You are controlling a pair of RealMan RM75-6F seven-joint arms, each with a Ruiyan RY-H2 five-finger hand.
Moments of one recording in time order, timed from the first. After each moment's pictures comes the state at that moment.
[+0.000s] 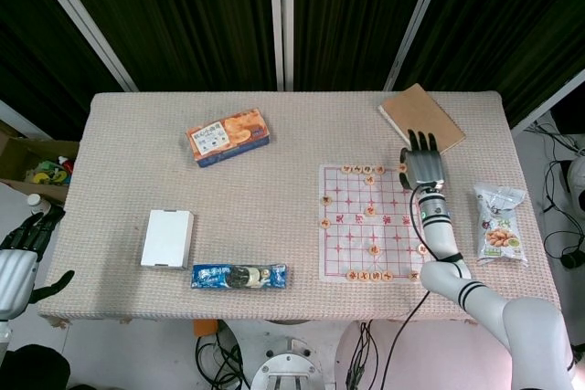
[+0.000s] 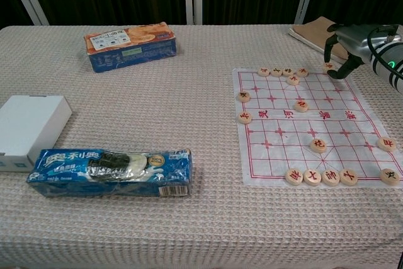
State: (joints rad) left arm 0.02 -0.98 0.01 -1.63 1.66 1.68 -0.14; right arm 0.75 -1.81 0.29 -0.75 -1.03 0.85 -0.33
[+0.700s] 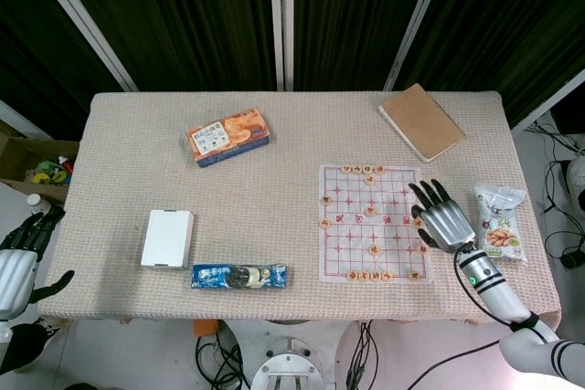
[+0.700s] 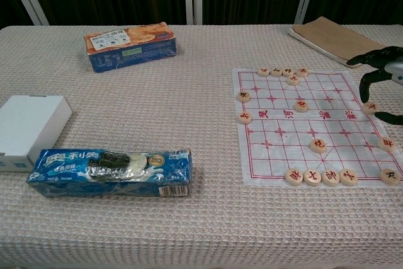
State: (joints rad) left arm 0.01 -0.99 0.02 -1.65 1.68 1.65 -0.09; right arm 0.49 -1.40 -0.06 -1.23 -1.51 1.14 -0.11
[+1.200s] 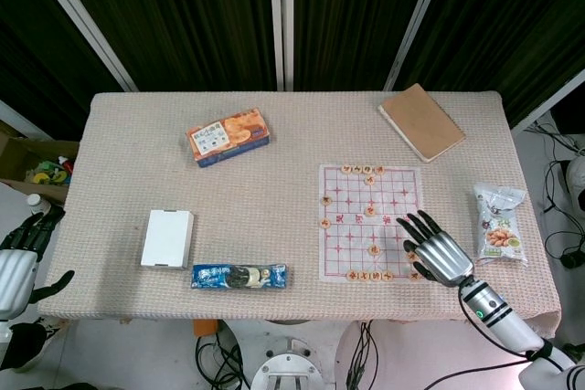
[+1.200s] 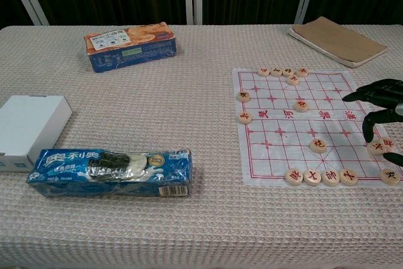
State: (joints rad) left arm 0.01 -0.99 0.02 -1.66 1.67 1.65 -0.08; right arm 0.42 -1.41 -0.17 -1.19 -1.73 1.27 -0.05
